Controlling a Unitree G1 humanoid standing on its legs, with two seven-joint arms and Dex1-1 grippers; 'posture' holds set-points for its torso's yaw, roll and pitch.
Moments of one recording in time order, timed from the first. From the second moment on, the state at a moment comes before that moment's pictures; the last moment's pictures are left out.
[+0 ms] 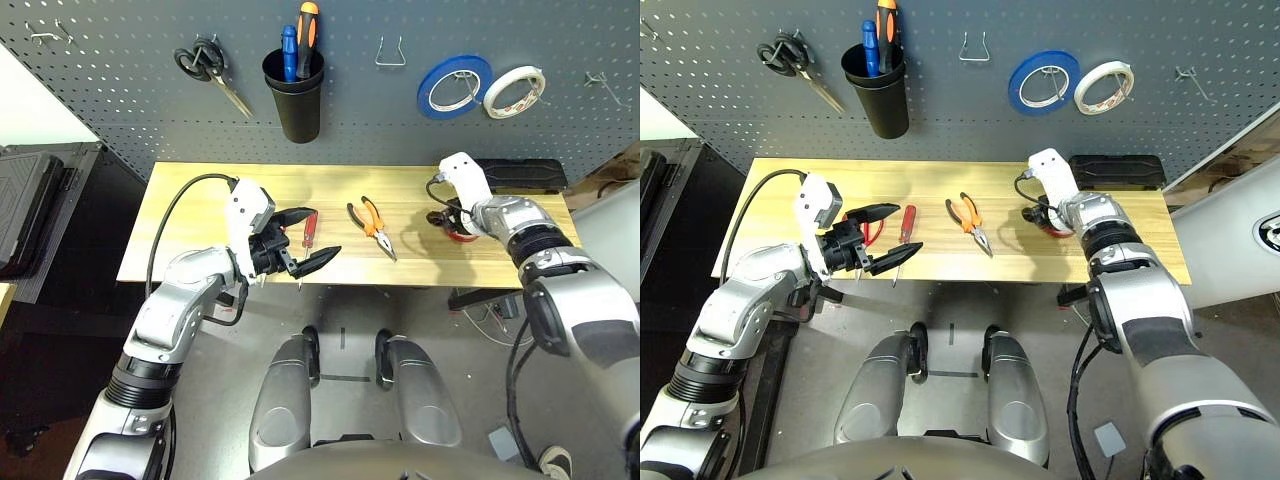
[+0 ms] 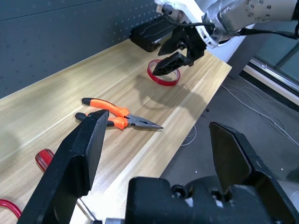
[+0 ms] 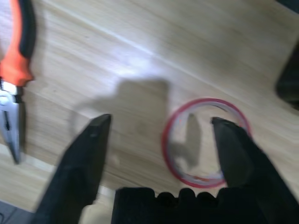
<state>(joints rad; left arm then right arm) -0.22 0.51 -0.11 -0.26 -0.36 0.41 -0.80 -0.97 -0.40 0.06 1.18 -0.09 0.42 0.53</state>
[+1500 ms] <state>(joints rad) -0.22 0.53 -0.09 -0.32 -0.38 0.46 -0.77 -0.92 -0.35 0.04 1.25 -0.11 0.34 0.40</state>
